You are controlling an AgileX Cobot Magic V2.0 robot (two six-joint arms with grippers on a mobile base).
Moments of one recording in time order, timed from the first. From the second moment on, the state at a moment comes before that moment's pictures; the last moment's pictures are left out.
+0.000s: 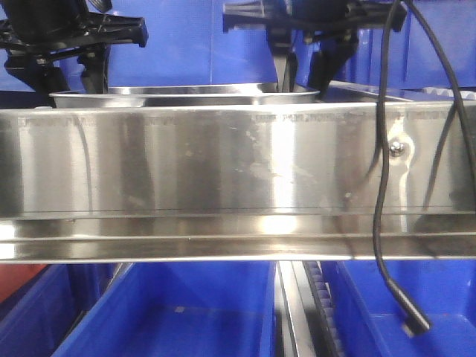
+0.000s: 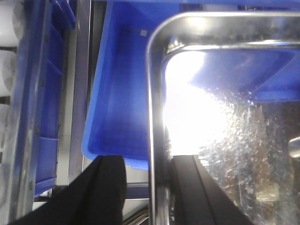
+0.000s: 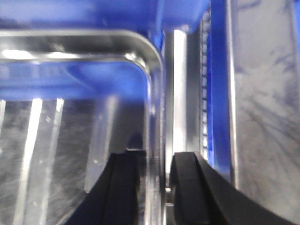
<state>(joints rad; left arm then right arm) -0.42 1.71 -1.39 0.23 0.90 -0.50 0.52 1.89 -1.68 -0.15 1.09 0.60</state>
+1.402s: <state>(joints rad) -0.42 1.71 -1.48 0.21 0.97 -0.50 0.52 1.86 -1.68 -0.14 1.10 0.60</state>
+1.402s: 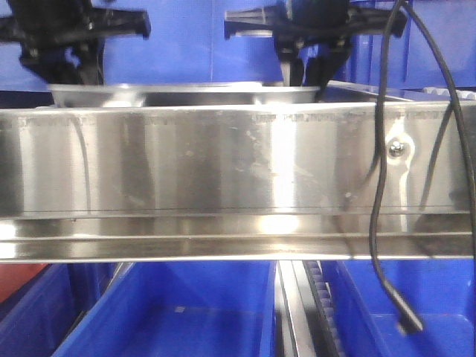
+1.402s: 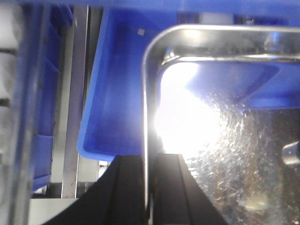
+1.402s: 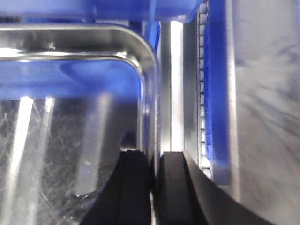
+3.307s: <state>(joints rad) -1.28 1.17 -1.20 0.88 1.31 -1.34 1.21 1.18 -1.16 -0.77 1.32 1.33</state>
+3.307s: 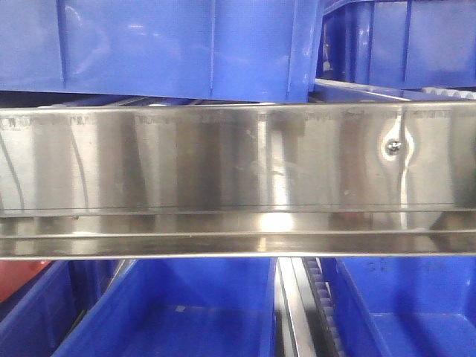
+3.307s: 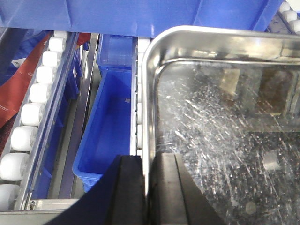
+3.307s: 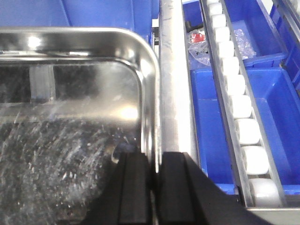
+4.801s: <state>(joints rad) -1.28 1.17 -1.16 0.84 1.31 -1.35 1.21 1.17 -1.16 -0.77 1.32 1.33</state>
